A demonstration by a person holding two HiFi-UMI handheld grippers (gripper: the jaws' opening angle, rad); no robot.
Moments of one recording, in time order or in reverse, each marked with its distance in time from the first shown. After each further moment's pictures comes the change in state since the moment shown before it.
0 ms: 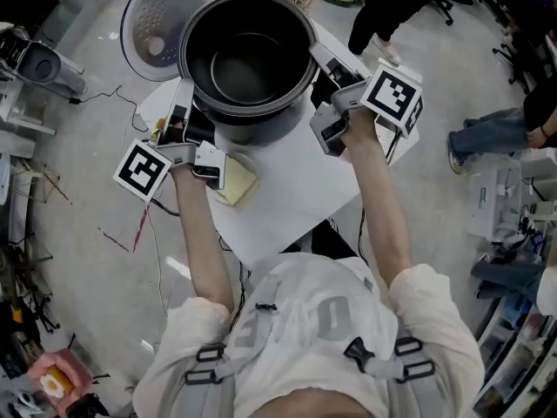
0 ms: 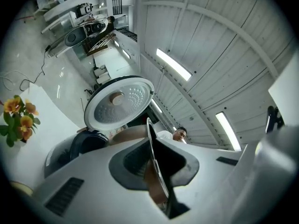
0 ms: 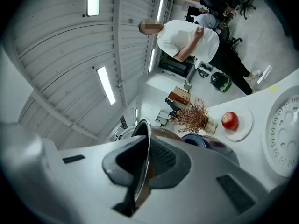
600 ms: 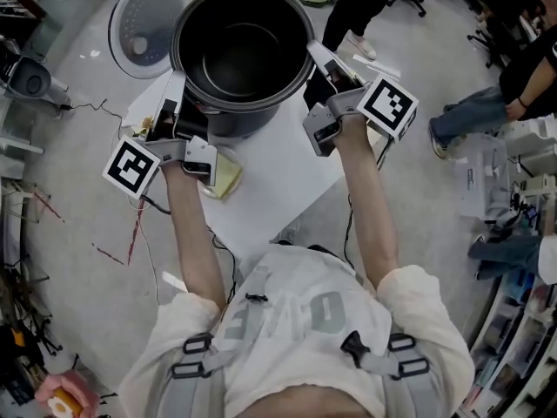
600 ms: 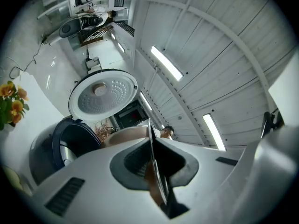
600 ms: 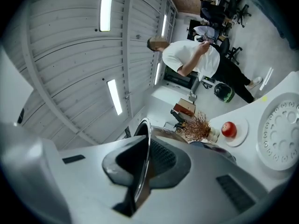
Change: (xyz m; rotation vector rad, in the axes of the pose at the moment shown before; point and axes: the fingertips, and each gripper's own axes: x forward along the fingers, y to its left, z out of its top) left arm 0.007 -0.032 0.019 -0.076 0.047 -0.113; right arm -0.026 0.035 0.008 -0.025 -0.150 0.014
